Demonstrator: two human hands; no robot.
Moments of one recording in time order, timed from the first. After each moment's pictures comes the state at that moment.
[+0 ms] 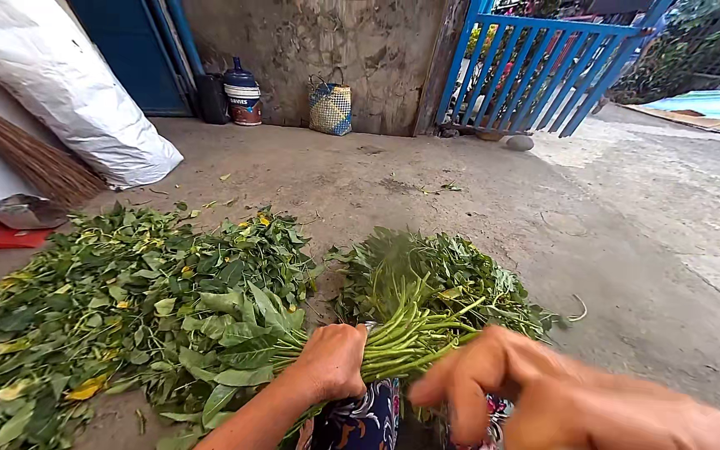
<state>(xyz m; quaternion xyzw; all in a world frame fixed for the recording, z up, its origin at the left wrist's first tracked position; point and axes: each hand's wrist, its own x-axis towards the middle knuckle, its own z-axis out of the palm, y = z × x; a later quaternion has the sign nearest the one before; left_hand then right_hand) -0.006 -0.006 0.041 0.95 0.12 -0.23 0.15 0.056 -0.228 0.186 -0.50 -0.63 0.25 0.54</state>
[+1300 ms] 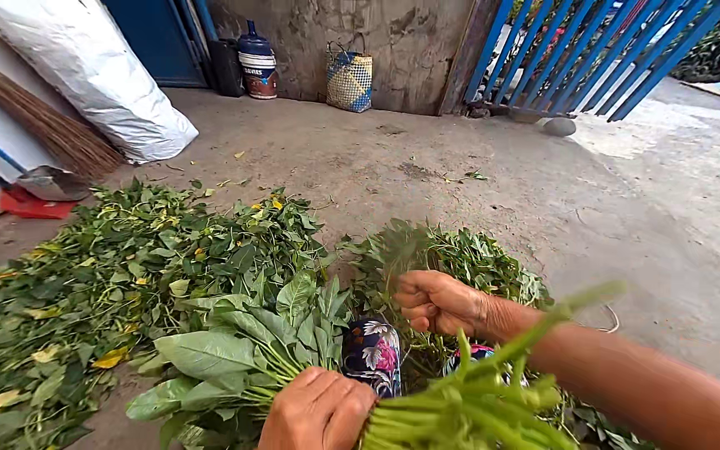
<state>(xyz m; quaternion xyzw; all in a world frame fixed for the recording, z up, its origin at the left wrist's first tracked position) -0.084 -0.011 0.027 0.92 -0.03 0.36 0.16 0.206 -0.099 0.036 -0.44 -0.20 0.70 0.53</state>
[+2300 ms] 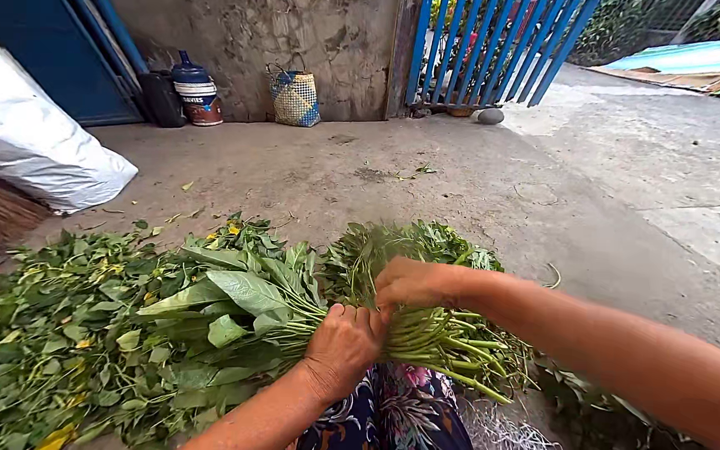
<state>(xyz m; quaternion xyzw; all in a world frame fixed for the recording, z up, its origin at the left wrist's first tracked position) 0.050 -0.026 0.010 0.96 -0.09 0.24 -0.11 0.201 -0.131 0.127 -0.78 -0.44 0.41 0.16</state>
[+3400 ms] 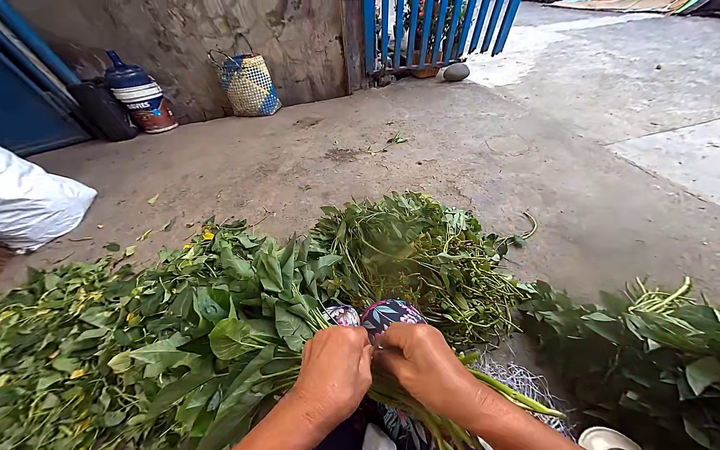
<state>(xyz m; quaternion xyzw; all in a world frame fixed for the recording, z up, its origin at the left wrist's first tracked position) 0.030 -0.086 0.055 0.96 0.08 -0.16 0.21 0.102 -0.248 0.020 -0.82 -0.37 0.20 0.38</state>
